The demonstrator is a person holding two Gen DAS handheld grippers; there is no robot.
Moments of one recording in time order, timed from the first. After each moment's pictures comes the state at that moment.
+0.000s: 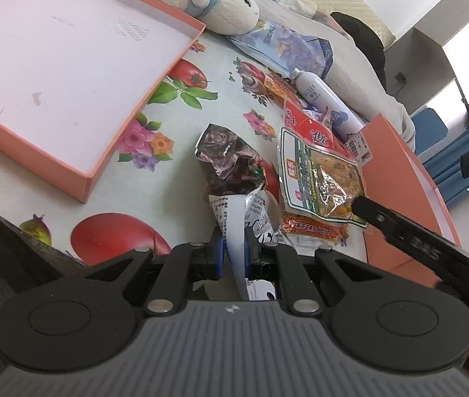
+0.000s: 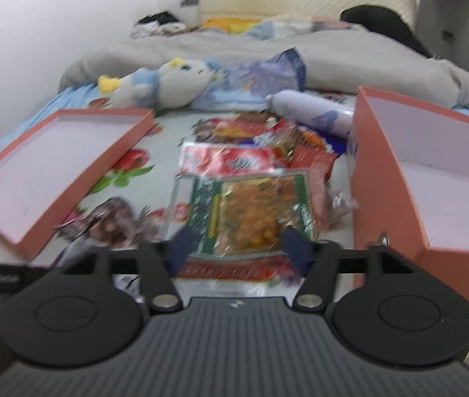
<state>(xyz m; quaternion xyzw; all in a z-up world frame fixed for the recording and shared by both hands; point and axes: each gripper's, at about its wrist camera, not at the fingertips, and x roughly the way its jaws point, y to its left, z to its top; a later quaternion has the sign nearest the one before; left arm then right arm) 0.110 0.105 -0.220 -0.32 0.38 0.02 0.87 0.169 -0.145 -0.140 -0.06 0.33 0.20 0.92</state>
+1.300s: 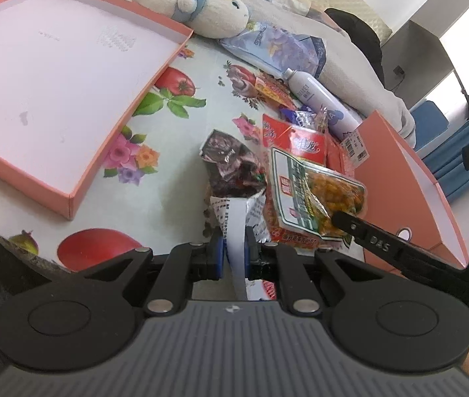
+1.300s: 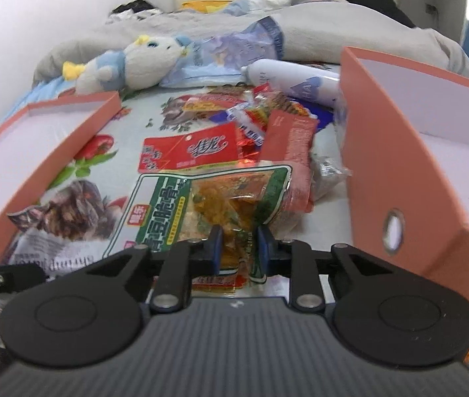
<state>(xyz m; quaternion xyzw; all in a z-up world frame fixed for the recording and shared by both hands) 0.121 0.098 -0.207 -0.30 0.38 0.02 0.87 0.192 -0.157 -0.165 -0.02 0.38 0.17 0.91</state>
